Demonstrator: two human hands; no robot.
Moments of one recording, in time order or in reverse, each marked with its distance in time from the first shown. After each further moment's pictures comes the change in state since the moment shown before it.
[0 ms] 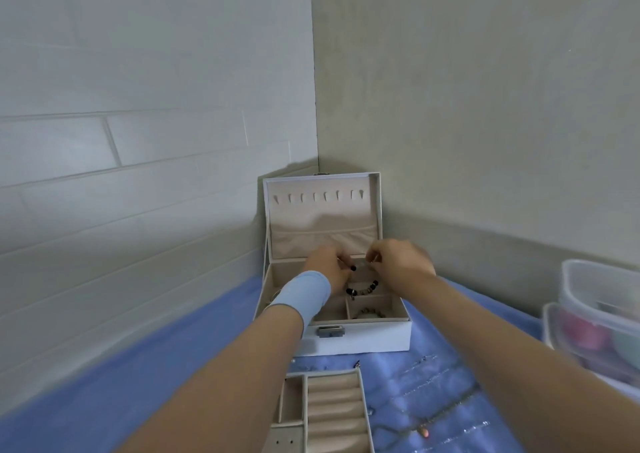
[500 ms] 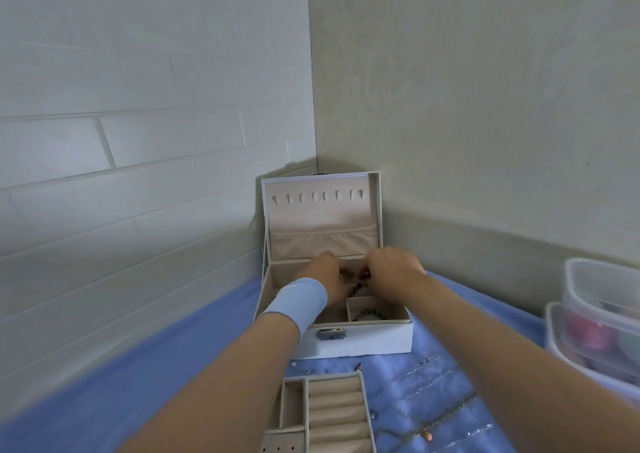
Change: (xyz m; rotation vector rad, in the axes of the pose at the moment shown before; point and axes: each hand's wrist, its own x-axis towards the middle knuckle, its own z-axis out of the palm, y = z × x) left_hand 0.003 -0.013 0.004 0.295 -0.125 0.092; right_hand 0.003 -0.013 0.013 -0.282 -0.146 -0.114
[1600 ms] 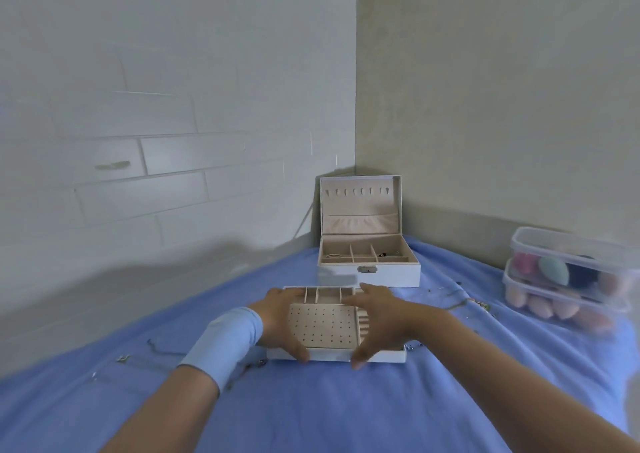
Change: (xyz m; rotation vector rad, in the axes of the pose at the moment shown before) left_hand -0.309 -0.068 -0.046 0.109 -0.180 -0.189; right_hand -0.256 -0.112 -0.037 0.324 -0.328 -0.240
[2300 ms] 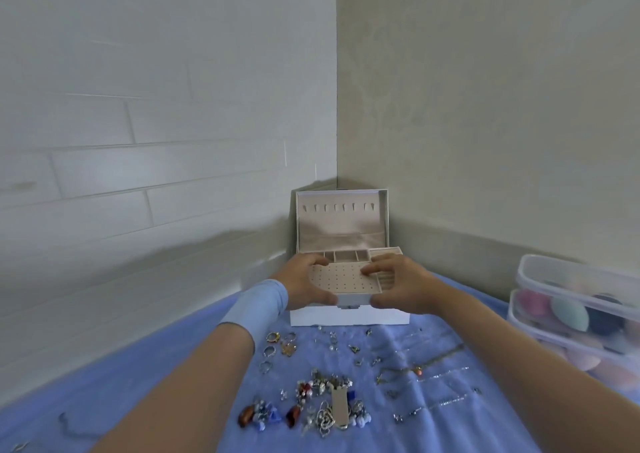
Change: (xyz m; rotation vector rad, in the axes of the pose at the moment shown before) left_hand 0.143 0.067 -0.049 -0.313 0.254 0.202; right_hand 0.079 0.105 -0.079 0.304 0.426 -0.051
